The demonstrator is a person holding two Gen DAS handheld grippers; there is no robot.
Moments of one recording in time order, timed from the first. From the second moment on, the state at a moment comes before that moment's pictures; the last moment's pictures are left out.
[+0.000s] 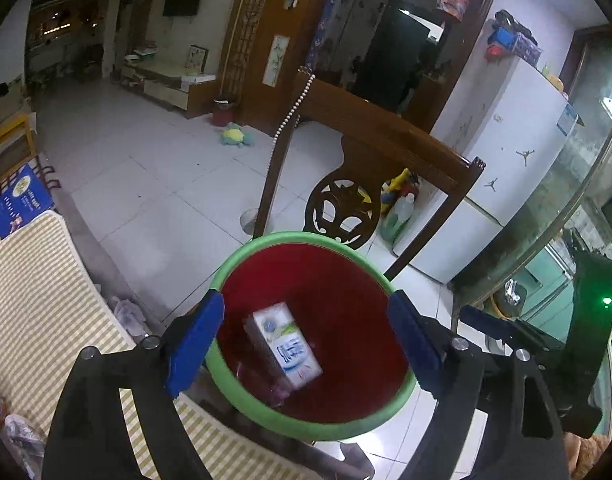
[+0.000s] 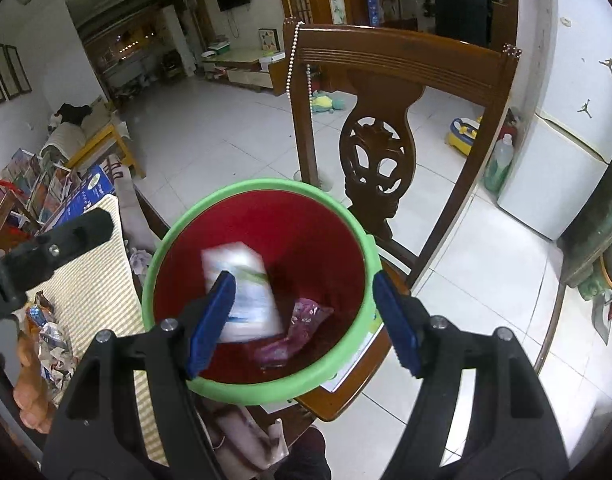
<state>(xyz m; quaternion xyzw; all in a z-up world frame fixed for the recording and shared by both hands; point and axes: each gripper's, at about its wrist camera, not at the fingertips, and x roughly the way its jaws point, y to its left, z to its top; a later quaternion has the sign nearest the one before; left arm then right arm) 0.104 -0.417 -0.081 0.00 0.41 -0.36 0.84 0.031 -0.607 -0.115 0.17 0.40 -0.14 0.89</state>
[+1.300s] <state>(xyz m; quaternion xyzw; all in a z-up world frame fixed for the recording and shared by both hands) -0.035 0.099 -0.185 -0.04 0.50 0.02 0.87 0.052 -0.175 -0.143 0.00 0.51 0.25 0.82</state>
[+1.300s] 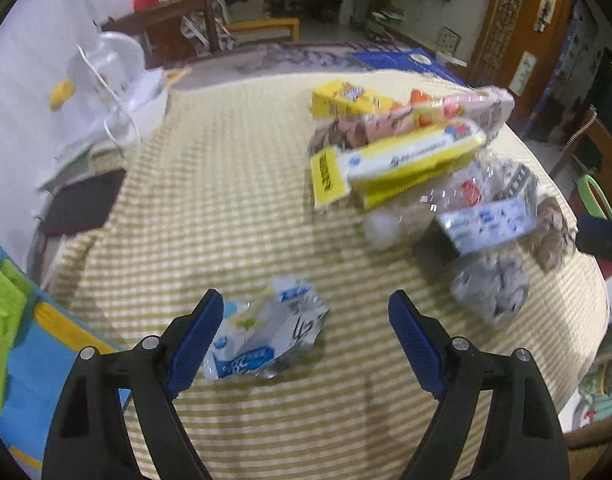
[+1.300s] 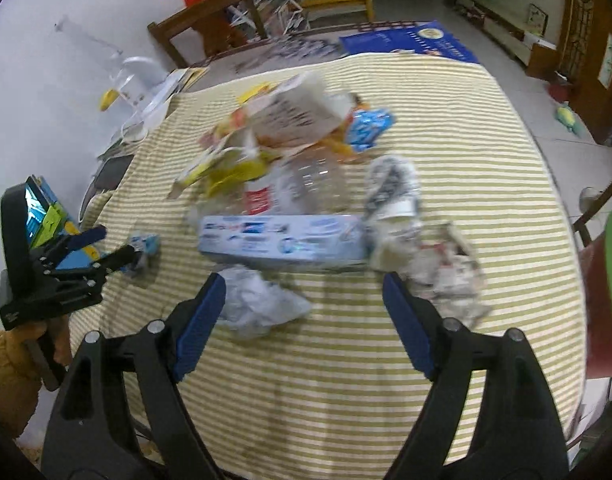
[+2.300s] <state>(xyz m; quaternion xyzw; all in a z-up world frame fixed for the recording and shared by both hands) 0.007 0.097 -0.148 -0.13 0.46 -0.06 0.87 0.054 -0.095 -0.203 -0.05 0.59 0.21 0.78</state>
